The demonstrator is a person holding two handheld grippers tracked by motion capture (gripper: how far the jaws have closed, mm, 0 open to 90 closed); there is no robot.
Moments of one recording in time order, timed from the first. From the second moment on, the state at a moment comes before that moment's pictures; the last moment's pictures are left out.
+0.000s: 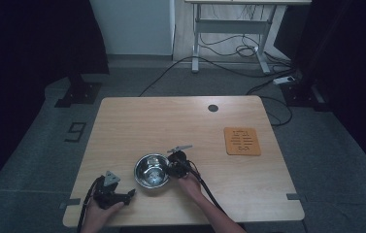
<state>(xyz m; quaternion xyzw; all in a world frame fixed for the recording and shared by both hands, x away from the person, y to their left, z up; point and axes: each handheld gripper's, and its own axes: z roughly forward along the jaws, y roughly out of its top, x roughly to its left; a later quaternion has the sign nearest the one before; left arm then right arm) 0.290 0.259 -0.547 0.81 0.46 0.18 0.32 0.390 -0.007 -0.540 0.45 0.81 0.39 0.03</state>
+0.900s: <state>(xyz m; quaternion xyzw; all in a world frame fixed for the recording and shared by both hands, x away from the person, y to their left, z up) 0.290 0.259 -0.547 0.81 0.46 0.18 0.32 0.388 -0.041 -0.532 0.48 0.75 0.45 0.00</state>
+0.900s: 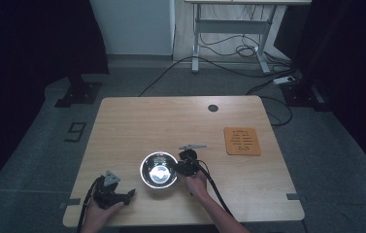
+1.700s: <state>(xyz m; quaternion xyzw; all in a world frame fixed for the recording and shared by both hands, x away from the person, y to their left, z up) 0.290 0.259 -0.547 0.81 0.46 0.18 0.32 0.387 -0.068 -0.513 0.48 0.74 0.47 0.03</state>
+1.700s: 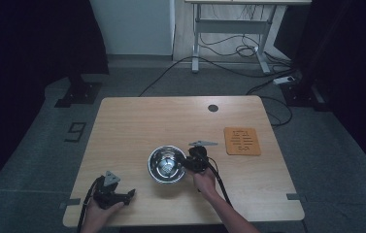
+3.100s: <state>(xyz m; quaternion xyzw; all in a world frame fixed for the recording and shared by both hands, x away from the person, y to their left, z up) 0.291 0.259 -0.547 0.81 0.46 0.17 0.32 0.392 -0.123 -0.504 0.52 0.70 0.49 0.06</state>
